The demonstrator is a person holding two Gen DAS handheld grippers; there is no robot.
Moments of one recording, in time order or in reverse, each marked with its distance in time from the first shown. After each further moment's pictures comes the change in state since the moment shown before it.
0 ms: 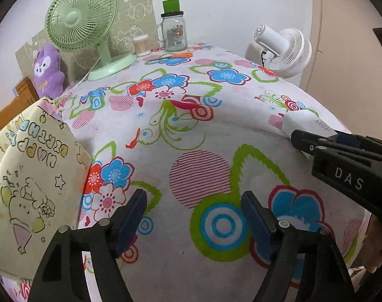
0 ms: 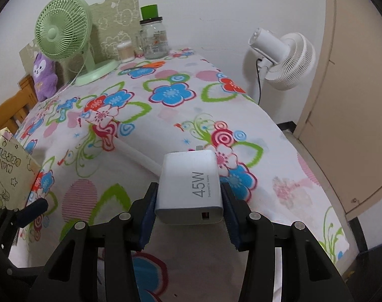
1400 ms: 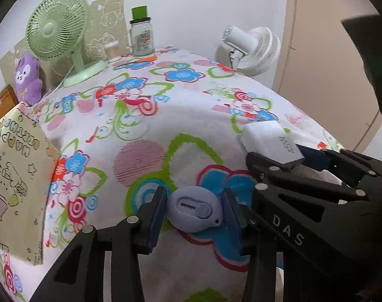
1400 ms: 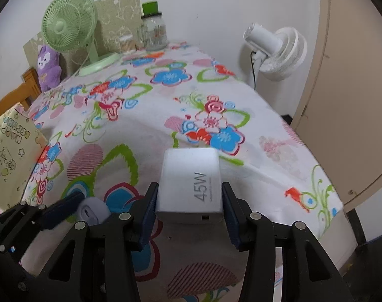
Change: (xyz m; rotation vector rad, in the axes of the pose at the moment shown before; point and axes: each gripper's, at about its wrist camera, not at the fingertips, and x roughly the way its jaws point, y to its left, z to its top) left arm -0.015 -0.039 -0.016 0.040 -0.022 -0.111; right arm -0.023 -0.001 -0.038 -0.002 0.027 -0.013
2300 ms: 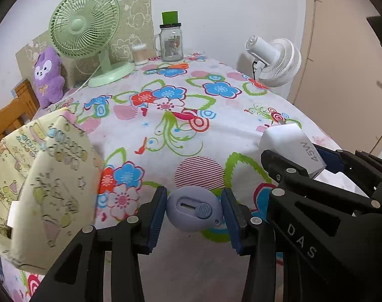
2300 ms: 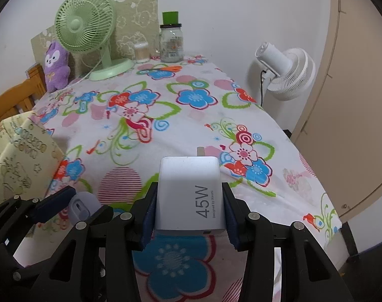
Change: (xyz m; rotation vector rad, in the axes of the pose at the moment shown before) left arm -0.024 0.054 0.017 -0.048 -0.009 0.046; right arm -0.021 0.059 0.028 -0.063 -0.052 -0.039
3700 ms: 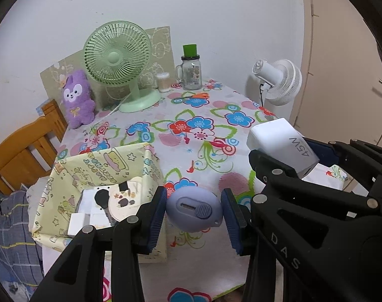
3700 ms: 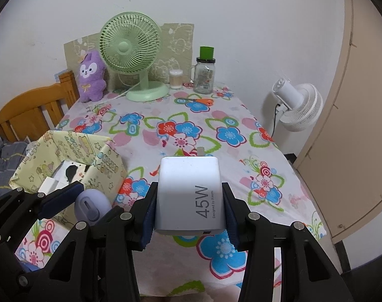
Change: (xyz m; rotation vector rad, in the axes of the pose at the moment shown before) left arm -0.093 0.052 0.011 0.027 -0.090 0.053; right arm -0.091 0.075 0.028 -0.084 -0.084 0.038
